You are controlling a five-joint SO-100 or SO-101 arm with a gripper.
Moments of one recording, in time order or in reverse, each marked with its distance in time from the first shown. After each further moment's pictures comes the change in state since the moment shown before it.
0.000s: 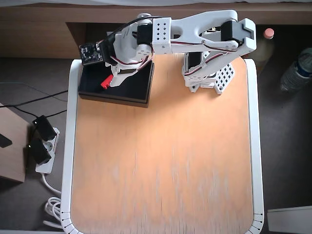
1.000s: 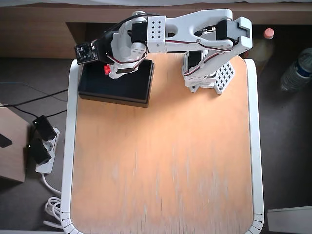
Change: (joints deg) arm 2.1 -7.7 -4.2 4.7 -1.0
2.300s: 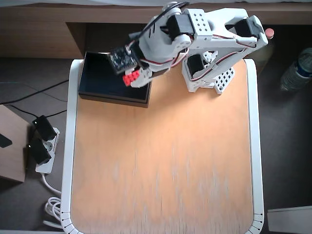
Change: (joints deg) arm -16.7 21.4 -17.1 33.5 -1.1
